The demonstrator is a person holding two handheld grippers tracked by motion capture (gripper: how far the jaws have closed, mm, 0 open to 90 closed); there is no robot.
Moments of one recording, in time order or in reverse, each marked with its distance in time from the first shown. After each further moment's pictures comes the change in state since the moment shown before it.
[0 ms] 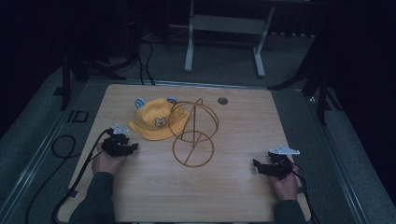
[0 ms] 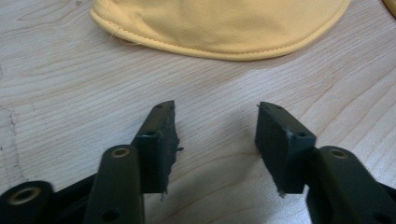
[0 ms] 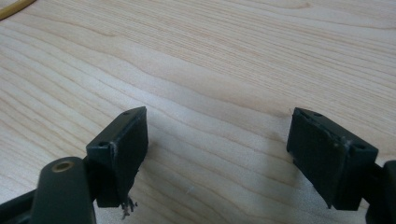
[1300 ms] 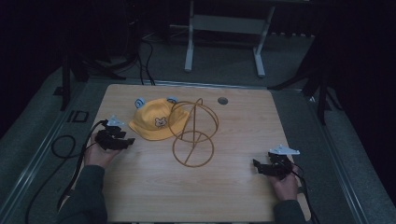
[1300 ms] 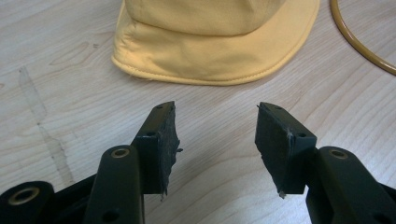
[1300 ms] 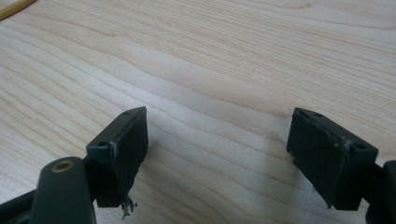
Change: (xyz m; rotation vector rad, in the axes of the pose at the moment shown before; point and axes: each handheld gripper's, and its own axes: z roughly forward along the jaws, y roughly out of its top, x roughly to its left) left arm 0.010 0.027 -0.035 0.019 -0.054 0.084; right arm 0.000 0.000 0.000 0.001 0.002 0.001
